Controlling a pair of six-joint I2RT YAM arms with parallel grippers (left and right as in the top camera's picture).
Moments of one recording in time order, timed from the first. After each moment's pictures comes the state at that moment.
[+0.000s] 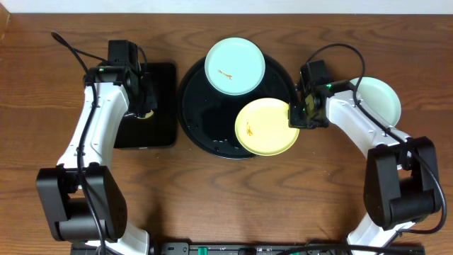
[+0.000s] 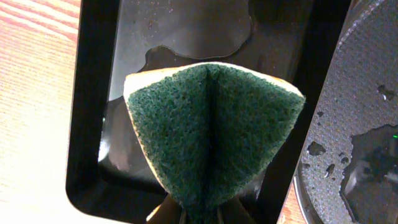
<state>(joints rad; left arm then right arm) 0.03 1.73 1.37 -0.94 -0.06 -0.22 0.25 1.87 1.24 -0.75 -0.08 0.30</state>
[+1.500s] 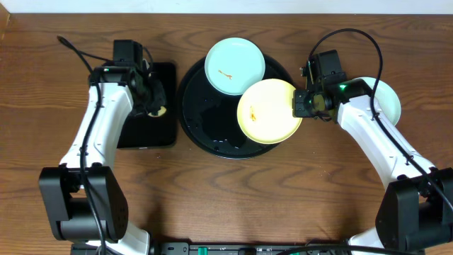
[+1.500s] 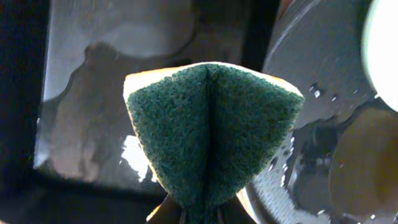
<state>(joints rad) -0.01 1.73 1.37 -0.90 0.07 -0.30 0.26 1.70 1.26 -0.74 -0.04 0.27</state>
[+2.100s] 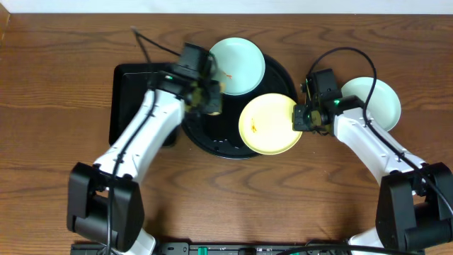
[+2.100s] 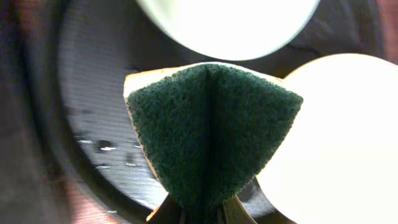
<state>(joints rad) -0.36 1.73 1.37 -0.78 0.15 -0.30 0.26 1.70 1.07 -0.60 -0.03 0.30</state>
